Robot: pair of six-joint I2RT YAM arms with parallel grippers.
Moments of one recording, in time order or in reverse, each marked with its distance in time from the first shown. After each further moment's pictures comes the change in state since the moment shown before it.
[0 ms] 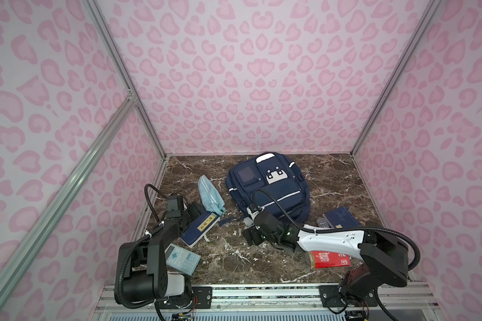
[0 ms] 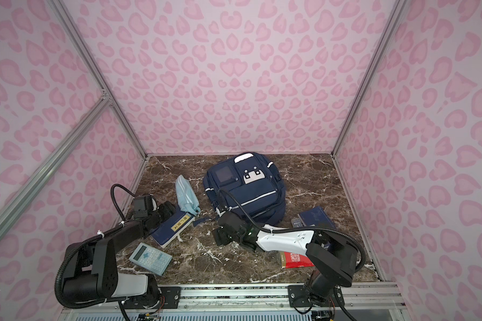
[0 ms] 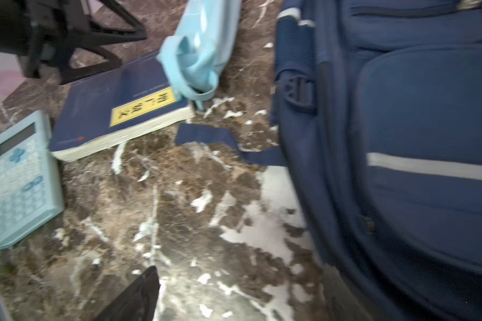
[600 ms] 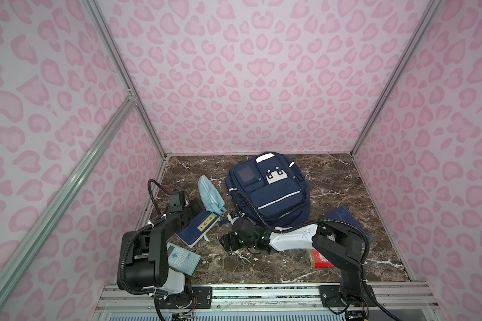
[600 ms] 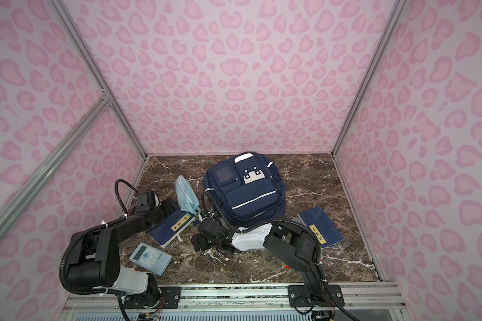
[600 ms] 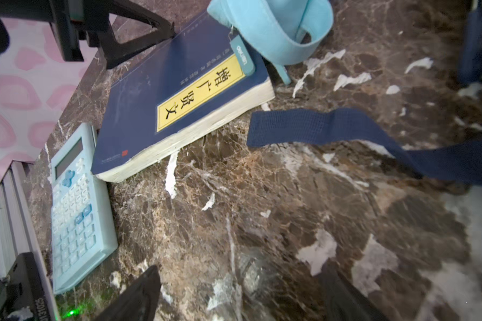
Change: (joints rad) left arm -0.010 0.107 0.094 -0.009 -0.013 -0.006; right arm 0.054 0.337 0.185 0.183 -0.156 0.216
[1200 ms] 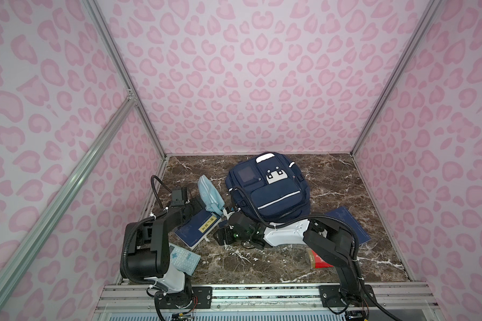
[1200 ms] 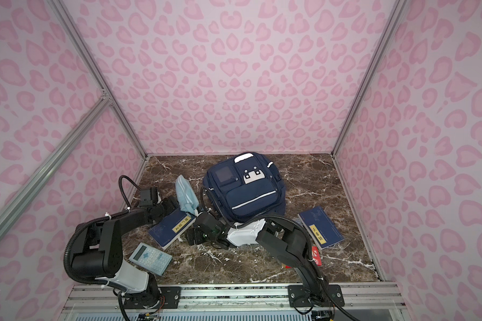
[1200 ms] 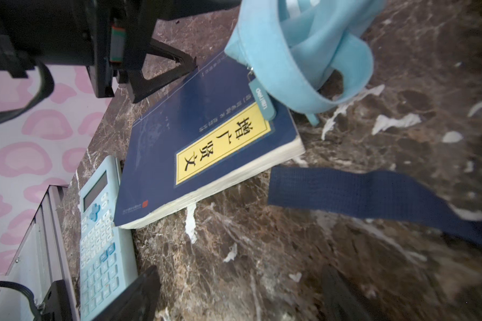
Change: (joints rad) left arm -0.023 0.091 0.094 -0.065 -0.054 -0.003; right arm -0.034 0.084 0.097 0.052 -0.067 0.027
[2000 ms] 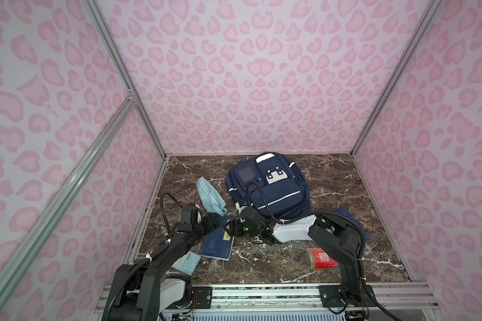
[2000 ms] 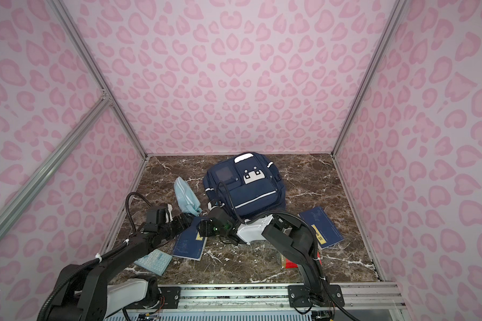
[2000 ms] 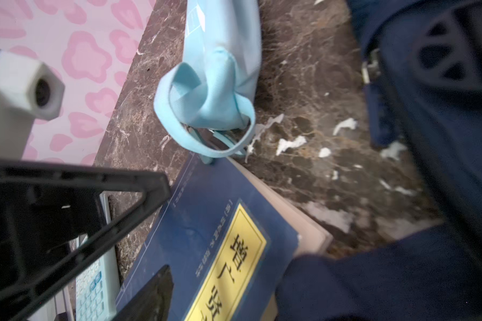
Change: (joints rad) left arm -0.235 -0.447 -0.365 0.019 0.161 -0.140; right arm -0.102 -0.071 -0.152 0.105 -0.023 0.083
